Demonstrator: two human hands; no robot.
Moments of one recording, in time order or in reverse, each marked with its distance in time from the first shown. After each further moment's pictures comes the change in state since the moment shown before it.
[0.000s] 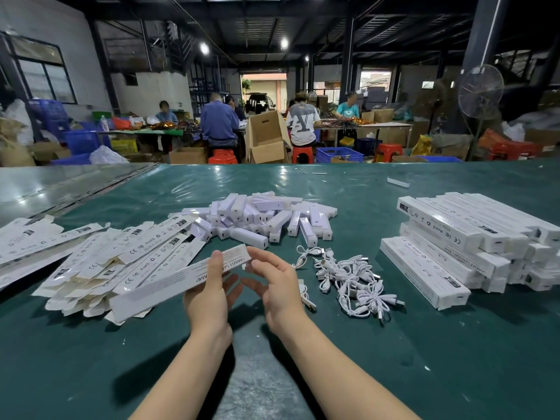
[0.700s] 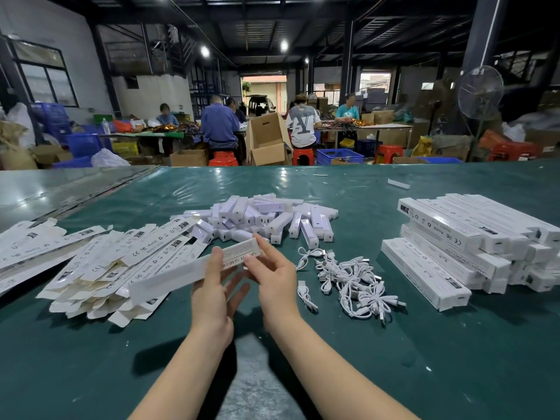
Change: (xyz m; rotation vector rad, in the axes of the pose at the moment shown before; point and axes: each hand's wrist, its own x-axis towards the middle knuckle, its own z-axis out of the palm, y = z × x) left_hand 0.006 0.003 0.001 -0.012 -0.098 -0.154; right_hand -0.003 0.000 0.012 -0.086 0.047 -0.186
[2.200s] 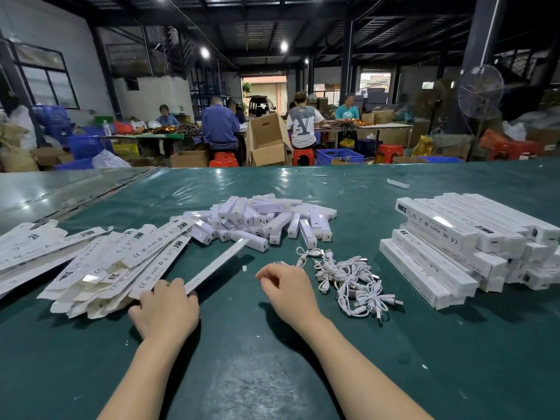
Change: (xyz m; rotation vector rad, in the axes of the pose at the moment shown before) left_hand 0.036 0.024 -0.055 2.000 0.195 0.289; right_hand 0.019 0.015 -0.053 -1.064 -0.180 -0.275
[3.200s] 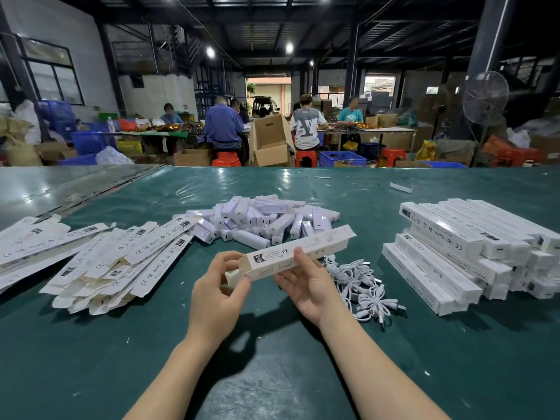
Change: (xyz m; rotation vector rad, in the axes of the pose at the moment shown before) left_hand -0.036 0.037 0.000 -1.157 0.131 0.508; right_hand 0.009 0.004 -0.021 1.456 -0.019 0.490
